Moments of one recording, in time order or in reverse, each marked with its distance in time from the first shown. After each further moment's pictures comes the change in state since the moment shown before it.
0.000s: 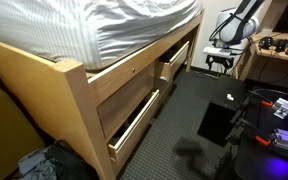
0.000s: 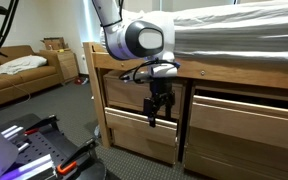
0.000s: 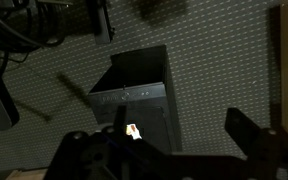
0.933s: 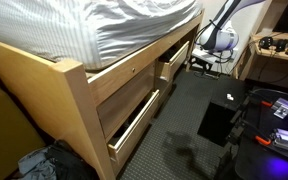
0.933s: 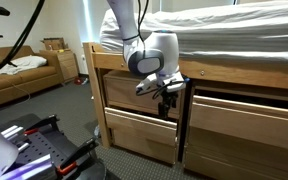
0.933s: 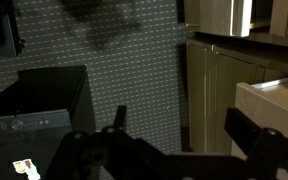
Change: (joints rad) arm -0.206 0.222 0.309 0.183 0.453 0.309 -0.538
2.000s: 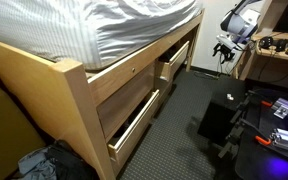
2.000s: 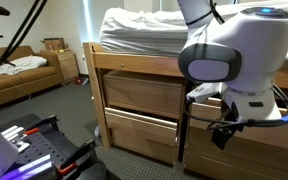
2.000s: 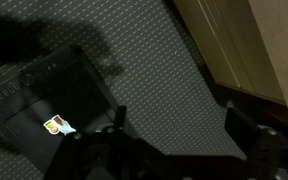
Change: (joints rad) arm -0.349 0.047 -0.062 0.258 0.351 -0.240 -0.246
